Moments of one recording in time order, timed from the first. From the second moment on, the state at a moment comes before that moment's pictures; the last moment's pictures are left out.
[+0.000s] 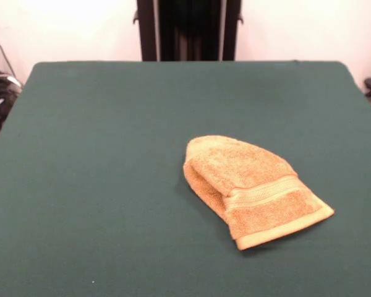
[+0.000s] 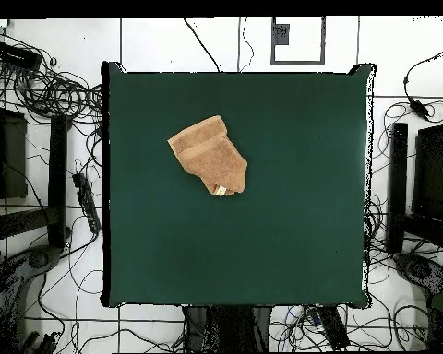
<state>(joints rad) 0.45 -1.61 0.04 2.00 -0.07 0.95 1.65</state>
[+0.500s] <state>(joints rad) 0.46 -1.51 0.04 1.89 -0.10 1.00 1.76</state>
